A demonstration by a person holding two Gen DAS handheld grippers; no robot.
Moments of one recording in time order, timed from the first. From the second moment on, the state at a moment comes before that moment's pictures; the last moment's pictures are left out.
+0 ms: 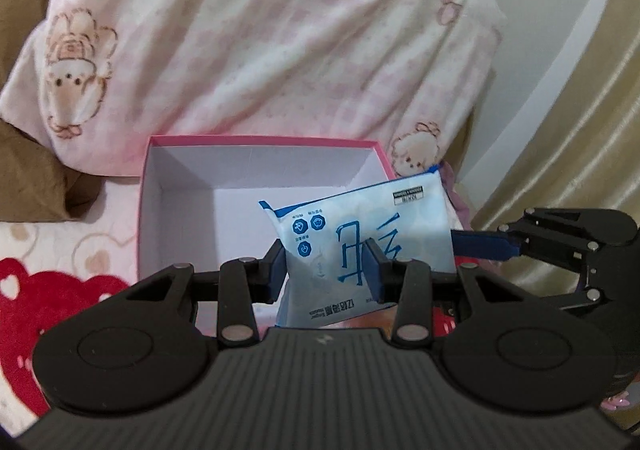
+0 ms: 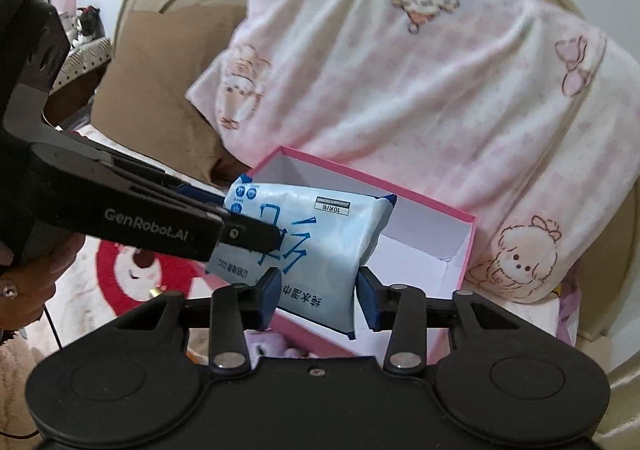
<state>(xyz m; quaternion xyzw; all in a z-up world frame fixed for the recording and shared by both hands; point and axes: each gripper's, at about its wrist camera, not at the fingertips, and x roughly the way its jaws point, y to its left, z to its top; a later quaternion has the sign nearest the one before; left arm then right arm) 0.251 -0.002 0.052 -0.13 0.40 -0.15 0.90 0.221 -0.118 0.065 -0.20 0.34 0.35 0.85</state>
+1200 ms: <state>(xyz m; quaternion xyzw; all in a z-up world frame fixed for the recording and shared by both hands) 0.421 -0.043 -0.087 -0.18 0.53 -0.08 0.82 0.361 -0.066 -0.052 -0.34 0.39 0.23 0.82</state>
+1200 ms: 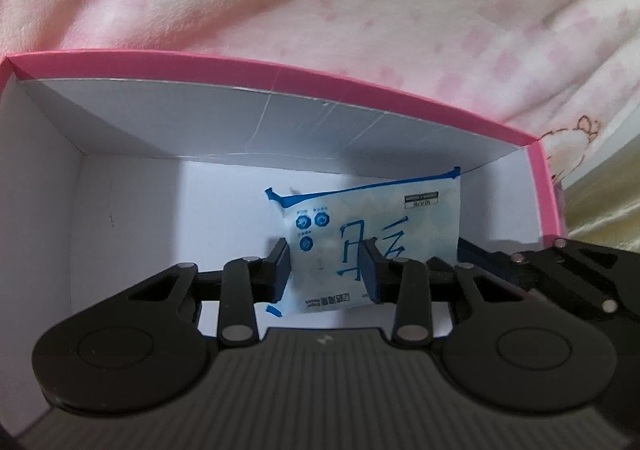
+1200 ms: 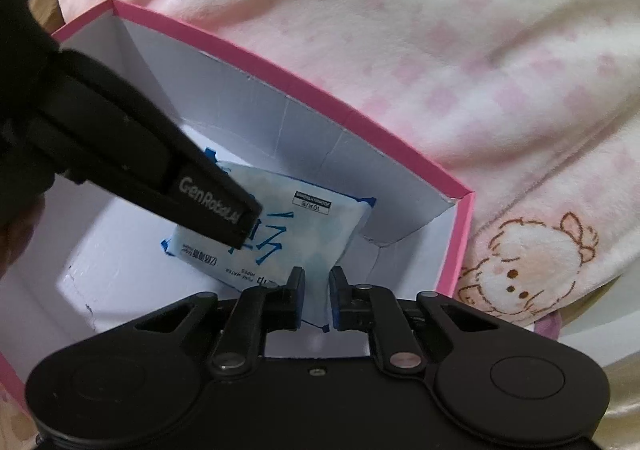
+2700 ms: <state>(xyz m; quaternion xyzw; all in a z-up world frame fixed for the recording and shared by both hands) 0.228 -0.033 0.077 -0.03 0.51 -0.12 0.85 0.208 -0.184 0.092 -0.11 0.41 0.34 0.84</state>
